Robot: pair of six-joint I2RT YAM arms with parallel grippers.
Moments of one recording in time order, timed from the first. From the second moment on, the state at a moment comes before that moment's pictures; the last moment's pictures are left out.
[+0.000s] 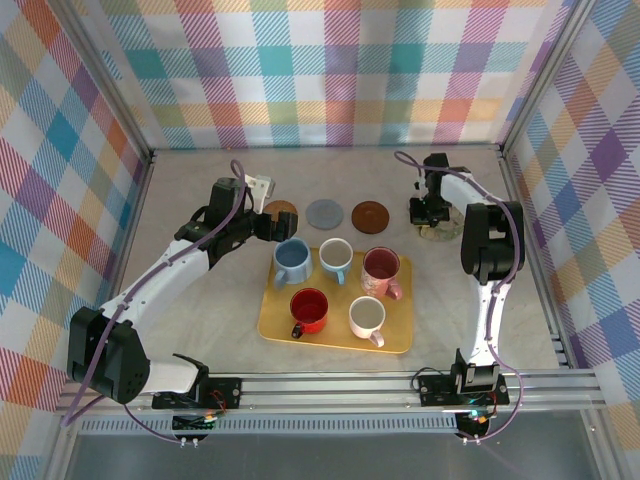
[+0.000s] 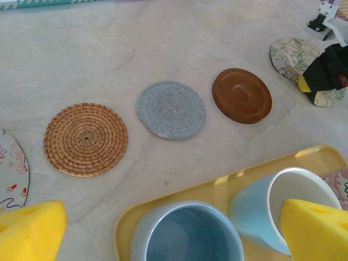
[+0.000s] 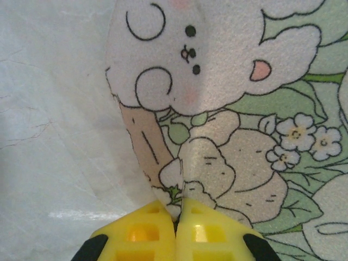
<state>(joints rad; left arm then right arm) -0.39 1.33 1.04 -0.34 0.16 -0.13 0.09 2.16 1.65 -0.84 -0.07 0.06</state>
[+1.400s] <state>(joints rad) -0.39 1.34 1.04 -0.34 0.16 -0.13 0.14 2.16 1.64 -0.85 -0.07 0.07</state>
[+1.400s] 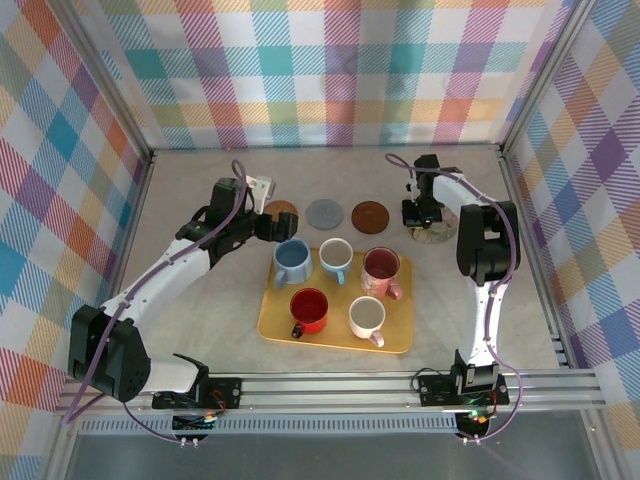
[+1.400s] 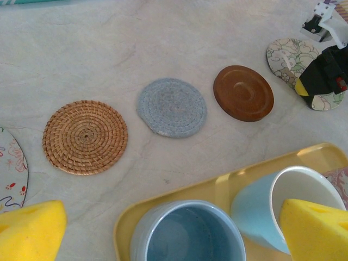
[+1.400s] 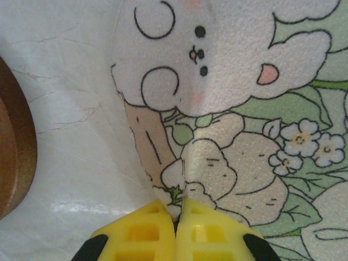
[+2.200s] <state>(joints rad) -0.39 1.34 1.04 -0.34 0.16 -0.13 0.17 2.16 1.64 -0.86 -0.11 0.08</state>
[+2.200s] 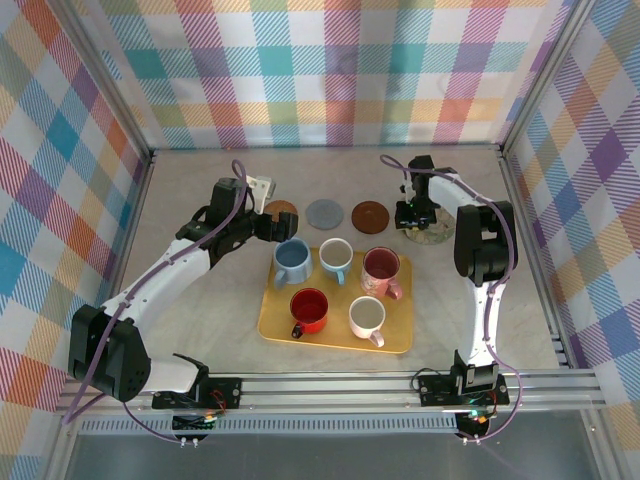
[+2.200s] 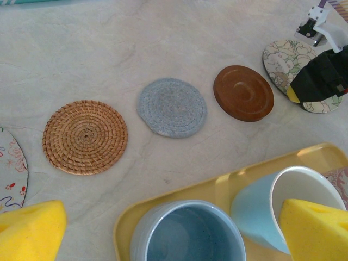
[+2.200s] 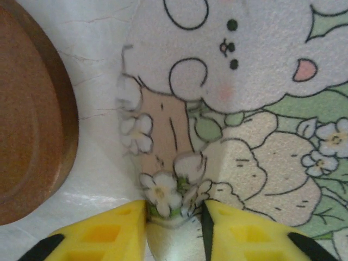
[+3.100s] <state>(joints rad) -0.39 1.34 1.04 -0.34 0.16 -0.13 0.18 2.14 1.64 -0.87 -0.13 0.11</state>
